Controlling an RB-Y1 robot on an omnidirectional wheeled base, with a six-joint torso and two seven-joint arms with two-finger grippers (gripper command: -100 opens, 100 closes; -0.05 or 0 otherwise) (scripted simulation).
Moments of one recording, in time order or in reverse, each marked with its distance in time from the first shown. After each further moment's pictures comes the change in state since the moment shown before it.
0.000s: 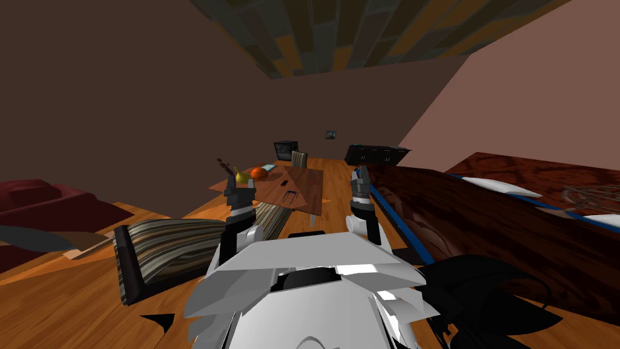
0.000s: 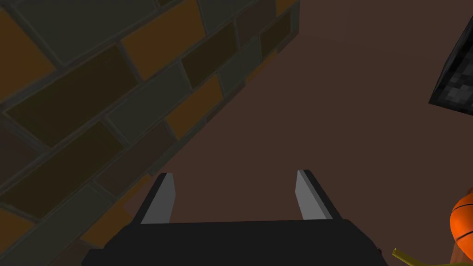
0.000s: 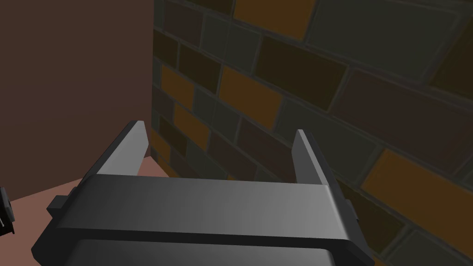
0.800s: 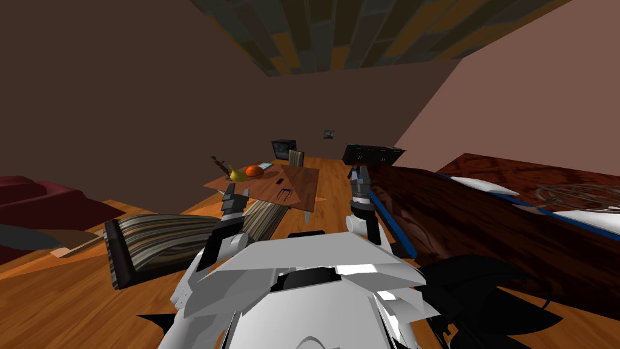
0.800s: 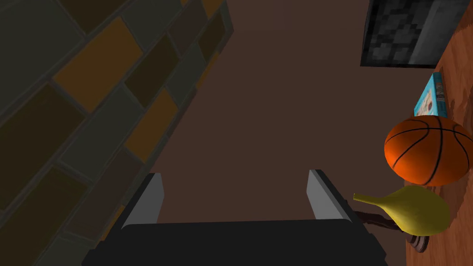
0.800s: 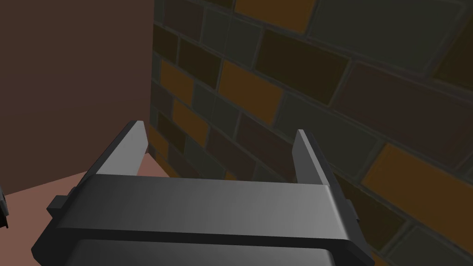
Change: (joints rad) left arm 0.030 0.210 0.142 0.164 0.108 0.071 -0.057; right arm 0.000 0.000 0.000 0.000 0.000 0.000 0.000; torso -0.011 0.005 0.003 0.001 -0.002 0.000
